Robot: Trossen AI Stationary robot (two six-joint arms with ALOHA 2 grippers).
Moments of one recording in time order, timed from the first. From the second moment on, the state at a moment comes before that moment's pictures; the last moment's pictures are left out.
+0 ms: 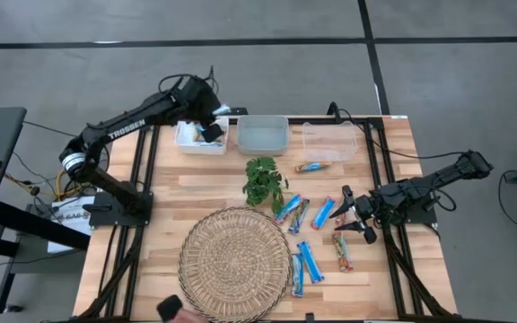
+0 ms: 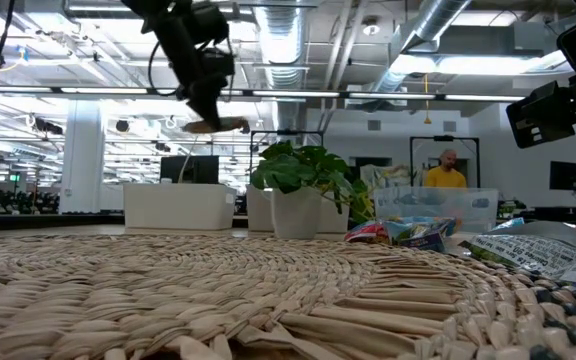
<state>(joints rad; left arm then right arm) 0.70 1.48 1.31 -0.72 -0.12 0.27 0.38 0.24 0.01 0.01 0.00 0.08</state>
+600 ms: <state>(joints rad) 0.82 1.50 1.26 -0.86 -0.11 0.23 0.38 0.24 0.01 0.01 0.00 0.08</state>
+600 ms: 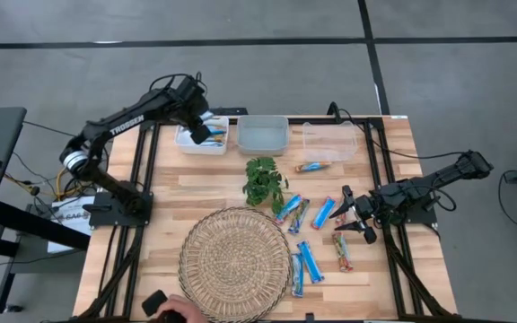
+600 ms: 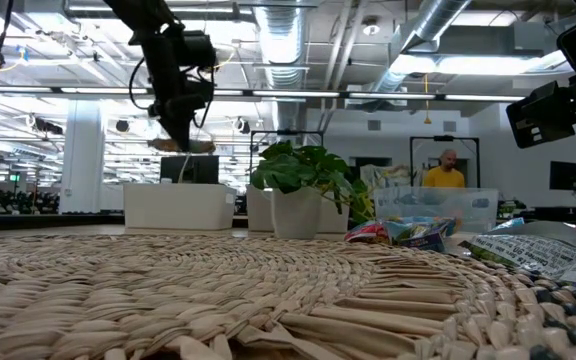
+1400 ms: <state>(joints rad) 0.83 1.66 1.25 -0.75 -0.08 0.32 0.38 0.24 0.01 0.01 0.00 0.08</state>
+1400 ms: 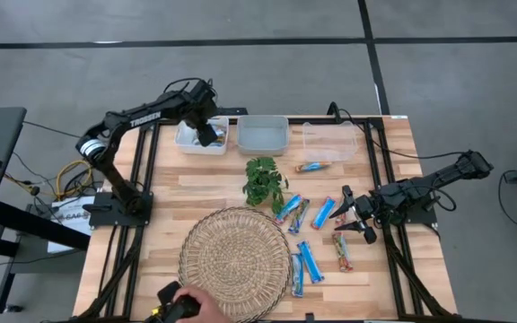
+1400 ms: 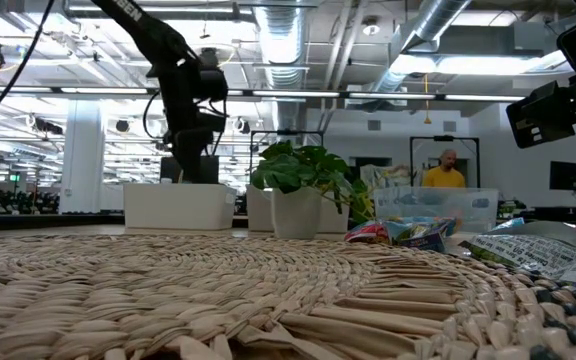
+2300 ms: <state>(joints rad) 0.43 0.89 0.64 -0.03 0.26 0.10 0.38 0.24 0.01 0.01 0.00 0.08</state>
